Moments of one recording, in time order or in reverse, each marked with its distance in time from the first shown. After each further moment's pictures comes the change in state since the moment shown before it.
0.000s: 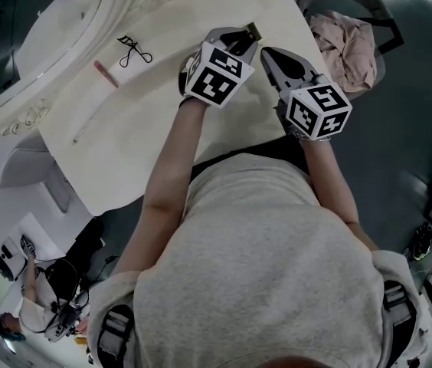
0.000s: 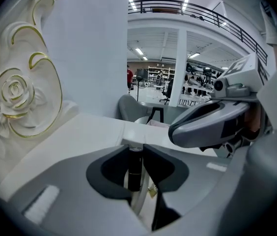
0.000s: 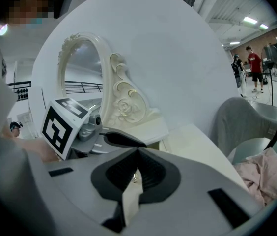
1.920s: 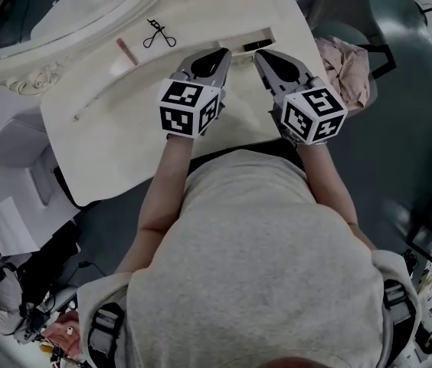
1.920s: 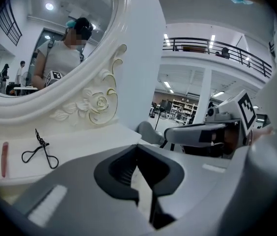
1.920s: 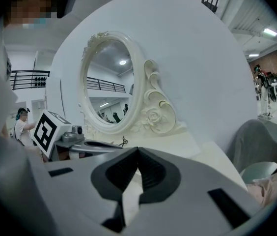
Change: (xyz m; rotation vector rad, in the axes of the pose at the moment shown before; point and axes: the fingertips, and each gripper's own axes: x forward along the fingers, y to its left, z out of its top) left arm -0.134 0.009 -0.019 -0.335 -0.355 0.182; right arm -0.006 0.082 0.028 -0.176 -0.043 0.102
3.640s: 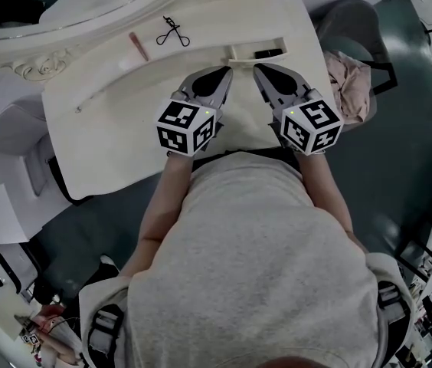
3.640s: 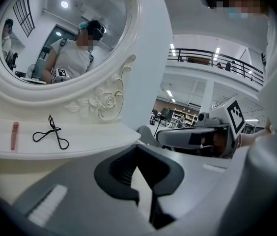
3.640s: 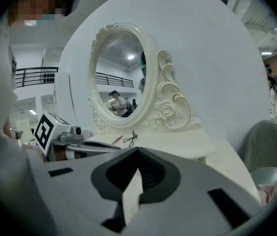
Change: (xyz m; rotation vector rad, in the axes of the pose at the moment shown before) left arm -0.033 0.004 -0.018 -0.101 -0.088 -0.009; right arm 0.015 0.029 -0.013 -0.054 0.064 0.094
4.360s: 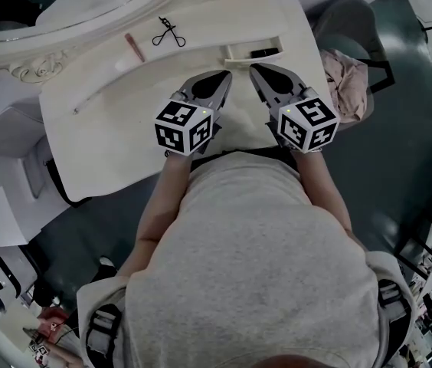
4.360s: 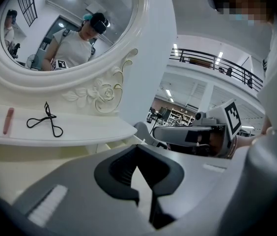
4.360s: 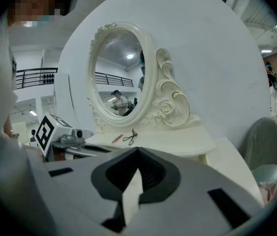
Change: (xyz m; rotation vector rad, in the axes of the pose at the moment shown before) left arm 0.005 -0.006 -0.015 -0.061 0.042 -0.043; right arm 0.001 -0.002 -0.005 0.015 0.010 0.010
